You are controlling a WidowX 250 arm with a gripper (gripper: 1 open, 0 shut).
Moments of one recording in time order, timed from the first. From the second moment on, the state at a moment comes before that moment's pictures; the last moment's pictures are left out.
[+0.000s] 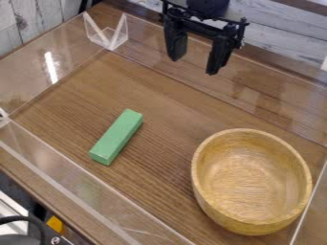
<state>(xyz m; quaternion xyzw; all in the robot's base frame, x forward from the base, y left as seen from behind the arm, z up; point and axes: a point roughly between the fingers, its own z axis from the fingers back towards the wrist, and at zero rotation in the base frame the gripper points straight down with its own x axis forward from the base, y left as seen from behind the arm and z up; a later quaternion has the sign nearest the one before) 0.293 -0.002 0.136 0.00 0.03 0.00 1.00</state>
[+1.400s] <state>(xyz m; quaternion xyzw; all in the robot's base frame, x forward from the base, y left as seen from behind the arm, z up) 0.221 0.094 0.043 0.00 0.03 0.09 1.00</state>
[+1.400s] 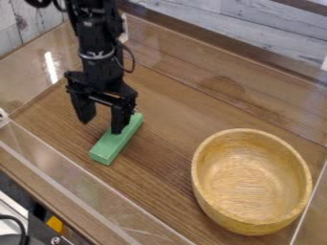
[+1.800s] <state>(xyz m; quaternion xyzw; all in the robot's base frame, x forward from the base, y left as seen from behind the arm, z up) 0.215 0.107 0.036 0.00 0.03 0.11 0.99</state>
